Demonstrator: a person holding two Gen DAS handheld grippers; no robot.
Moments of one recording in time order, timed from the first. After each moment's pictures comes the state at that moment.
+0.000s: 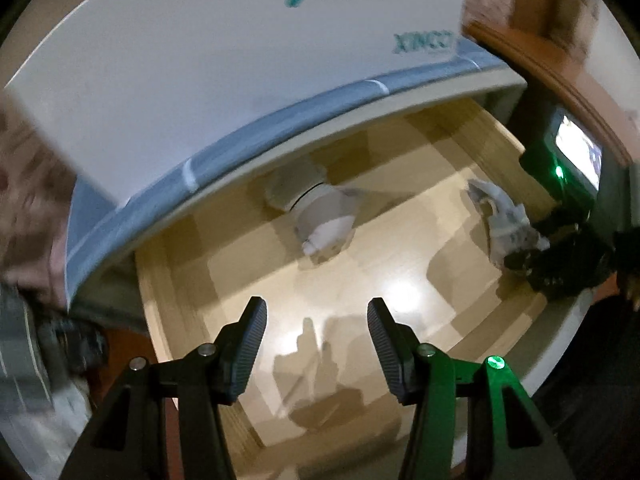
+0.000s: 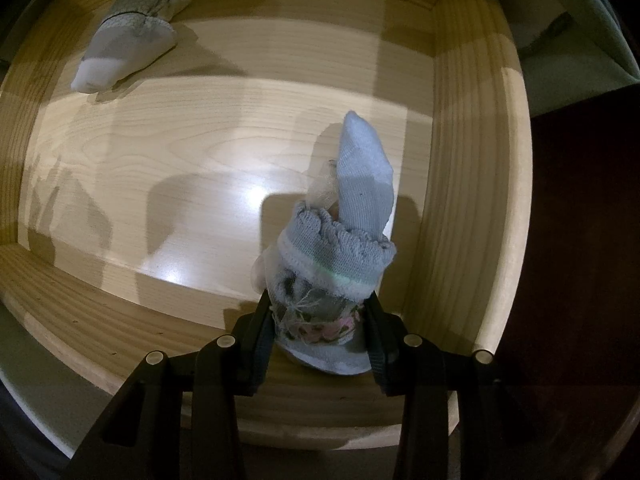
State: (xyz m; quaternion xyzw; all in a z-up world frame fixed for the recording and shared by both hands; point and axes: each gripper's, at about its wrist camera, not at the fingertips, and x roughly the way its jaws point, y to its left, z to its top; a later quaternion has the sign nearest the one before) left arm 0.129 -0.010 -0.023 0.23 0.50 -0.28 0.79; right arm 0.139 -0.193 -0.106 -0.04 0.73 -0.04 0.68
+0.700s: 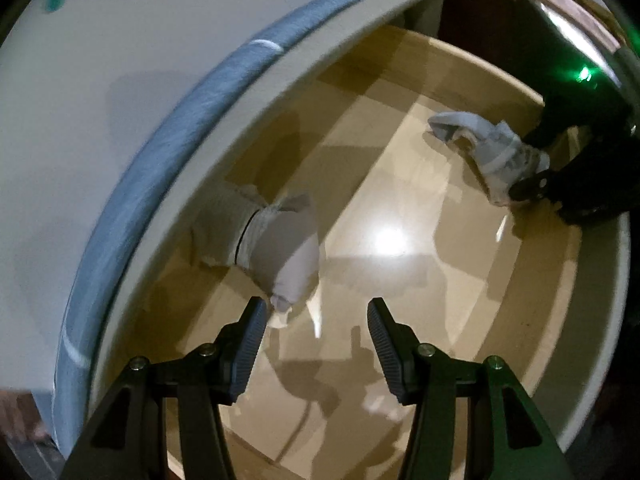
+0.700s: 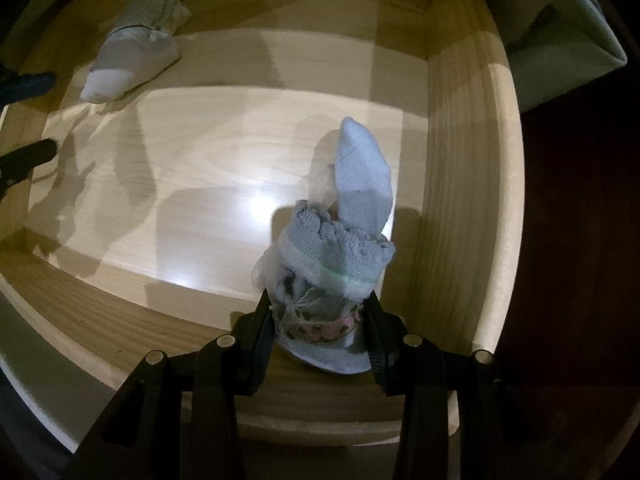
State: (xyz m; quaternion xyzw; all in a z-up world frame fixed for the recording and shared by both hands) left arm 0.156 -0.060 -0.070 0.38 0.46 -0.42 0.68; right arm 0.134 -0.202 -0.101 -0.02 0.71 -0.04 0.70
